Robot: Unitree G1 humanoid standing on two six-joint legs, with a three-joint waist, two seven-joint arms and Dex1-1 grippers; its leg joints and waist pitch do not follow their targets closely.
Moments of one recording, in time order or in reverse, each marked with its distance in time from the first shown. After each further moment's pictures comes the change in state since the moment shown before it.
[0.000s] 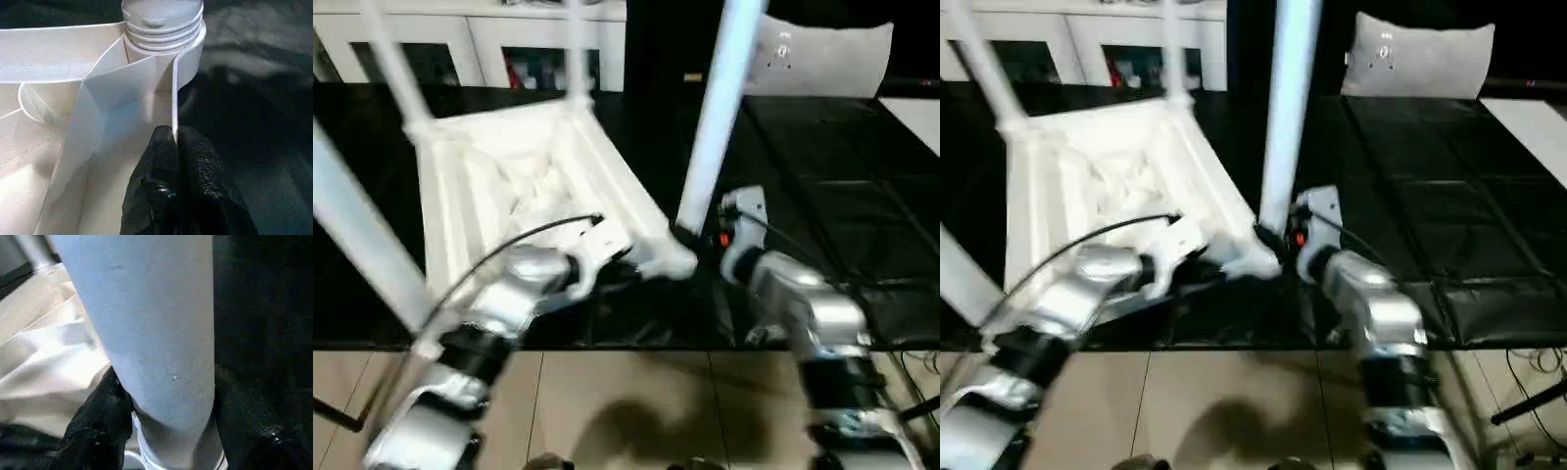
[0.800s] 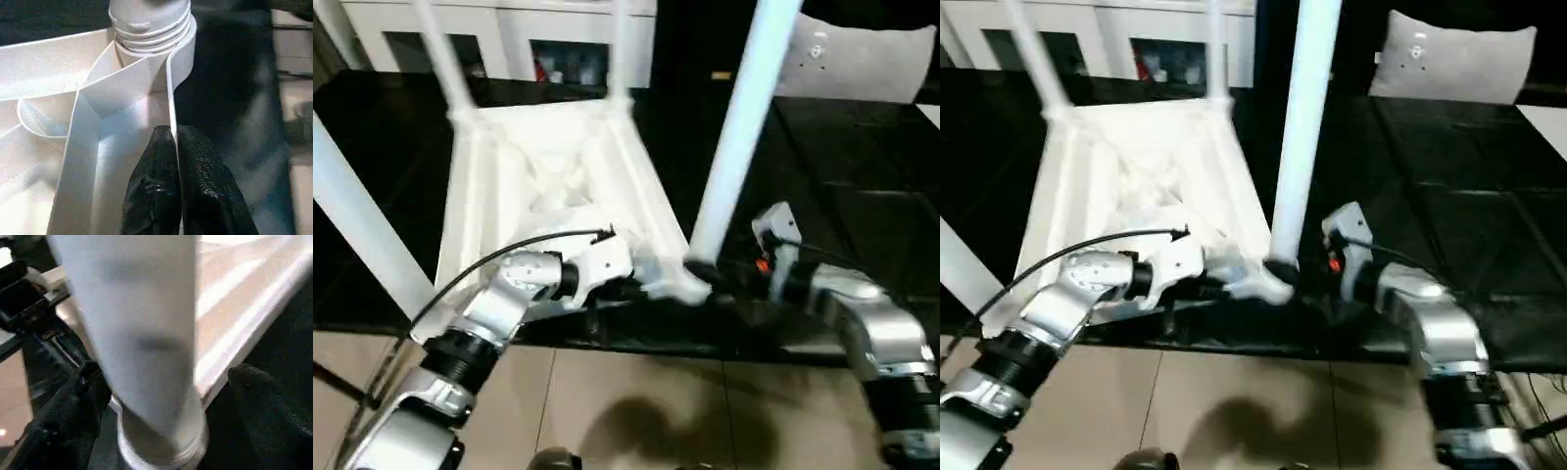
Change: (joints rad) left arm 0.034 0.154 -0.081 -0.009 -0.023 -0.283 -0.311; right arm 0.110 -0.369 0.106 -0.054 0.064 -0.120 0.622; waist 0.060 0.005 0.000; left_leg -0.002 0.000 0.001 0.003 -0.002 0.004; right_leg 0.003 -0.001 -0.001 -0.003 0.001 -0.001
